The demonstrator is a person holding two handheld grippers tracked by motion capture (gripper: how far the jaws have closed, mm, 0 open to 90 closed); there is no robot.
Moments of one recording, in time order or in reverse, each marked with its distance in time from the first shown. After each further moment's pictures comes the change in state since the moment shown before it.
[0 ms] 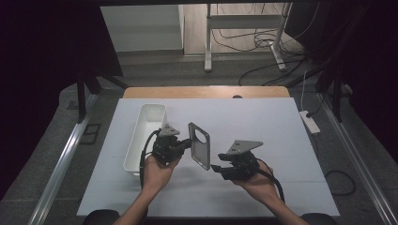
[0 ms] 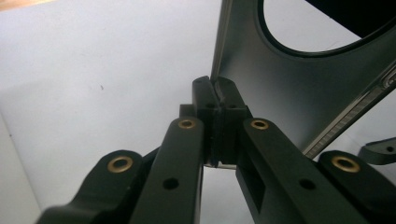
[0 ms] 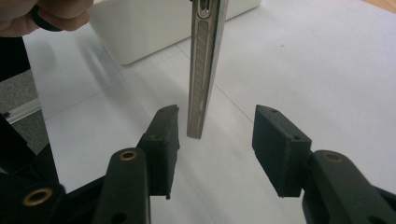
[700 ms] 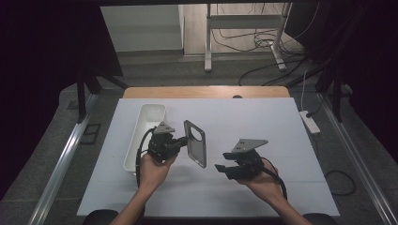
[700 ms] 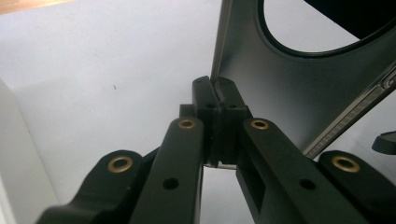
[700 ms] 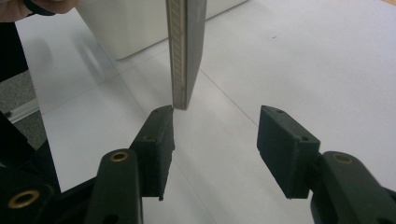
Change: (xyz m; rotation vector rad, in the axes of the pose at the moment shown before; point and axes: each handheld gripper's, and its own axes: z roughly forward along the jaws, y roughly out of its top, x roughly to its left) left arm 0.011 0.002 -0.007 -0.006 0.002 -0.019; right arm -0.010 -0.004 -0.007 0.014 -0.002 0.024
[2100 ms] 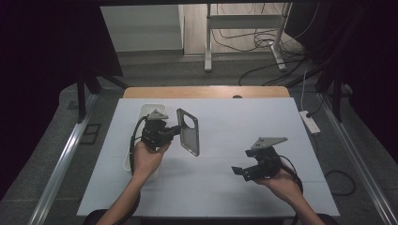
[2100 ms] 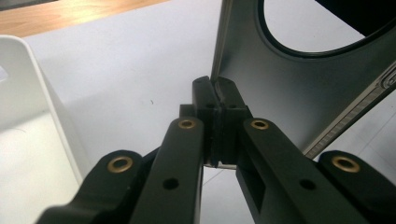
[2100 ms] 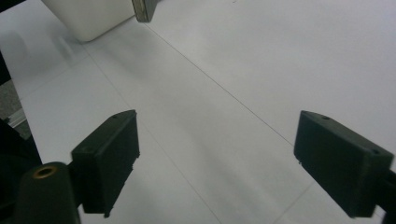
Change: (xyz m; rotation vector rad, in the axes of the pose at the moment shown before) left arm 0.027 0.026 -0.007 0.016 0.053 -0.009; right arm -0.035 -0.026 -0.028 0.050 -0.034 0.108
